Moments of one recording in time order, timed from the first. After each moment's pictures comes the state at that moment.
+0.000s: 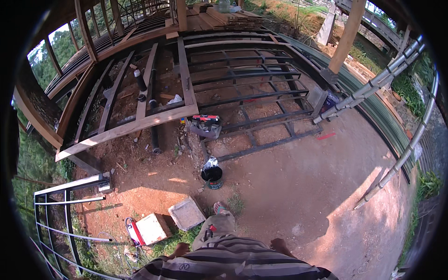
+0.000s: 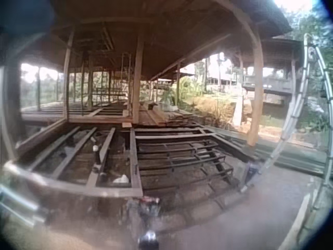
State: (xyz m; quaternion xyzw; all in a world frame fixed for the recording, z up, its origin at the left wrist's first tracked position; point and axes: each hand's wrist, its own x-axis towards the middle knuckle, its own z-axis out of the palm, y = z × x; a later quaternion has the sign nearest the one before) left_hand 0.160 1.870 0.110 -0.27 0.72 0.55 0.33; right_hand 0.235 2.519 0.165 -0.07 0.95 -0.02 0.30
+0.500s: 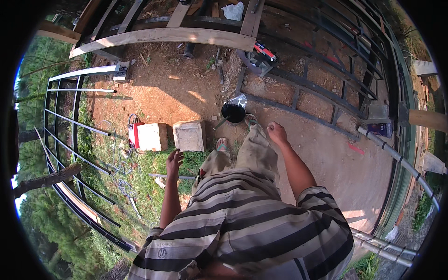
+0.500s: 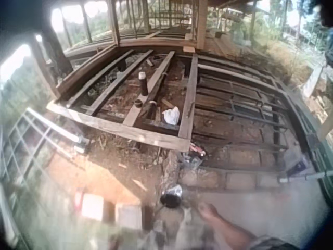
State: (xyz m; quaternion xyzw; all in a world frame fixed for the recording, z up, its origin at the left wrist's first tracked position) left_hand -0.045 1.892 0.325 -0.54 0.54 0.64 0.00; right_hand -0.413 2.274 0.285 -0.09 0.93 -0.21 0.31
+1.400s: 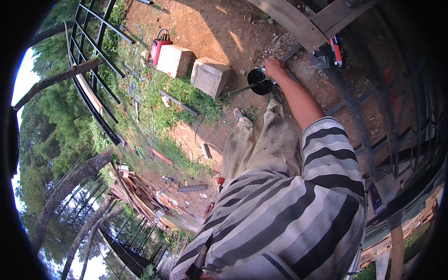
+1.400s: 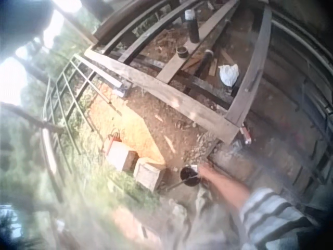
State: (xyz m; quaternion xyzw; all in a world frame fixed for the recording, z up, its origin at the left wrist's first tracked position) left_hand -0.079 2.391 0.503 -0.87 0.11 0.49 0.00; right_hand -0.637 2.009 0.153 -0.54 0.75 0.11 0.37
